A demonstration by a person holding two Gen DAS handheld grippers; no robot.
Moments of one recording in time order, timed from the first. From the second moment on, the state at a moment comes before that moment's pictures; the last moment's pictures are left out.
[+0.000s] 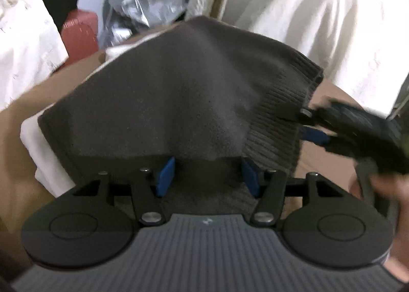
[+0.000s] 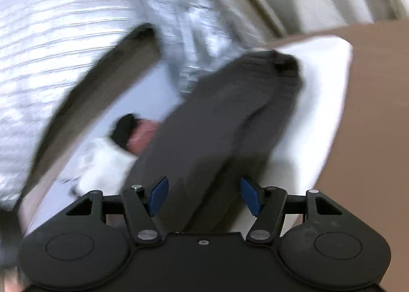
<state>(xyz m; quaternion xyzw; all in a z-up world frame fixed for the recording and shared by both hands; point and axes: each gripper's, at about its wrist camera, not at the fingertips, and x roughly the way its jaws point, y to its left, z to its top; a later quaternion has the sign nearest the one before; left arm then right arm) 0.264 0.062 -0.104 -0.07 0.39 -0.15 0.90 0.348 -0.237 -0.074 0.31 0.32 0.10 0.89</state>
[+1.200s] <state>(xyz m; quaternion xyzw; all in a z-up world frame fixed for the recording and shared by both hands) 0.096 -0.038 -0.048 0.08 0.41 0.01 0.91 0.127 -0.256 -0.019 0.04 0.26 0.02 0.96</state>
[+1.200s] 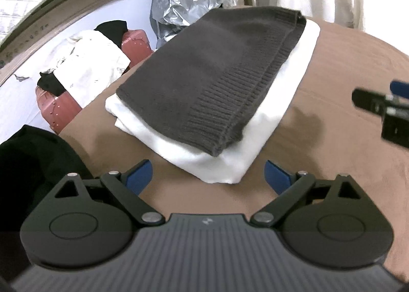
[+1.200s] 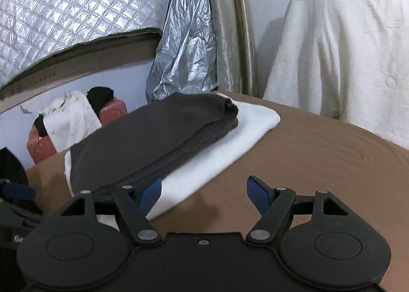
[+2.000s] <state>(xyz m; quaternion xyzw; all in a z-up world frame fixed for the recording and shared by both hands) 0.039 -0.043 -0.052 0.07 0.40 0.00 0.92 0.049 -0.231 -0.022 -0.01 0.32 -0.01 0.95</state>
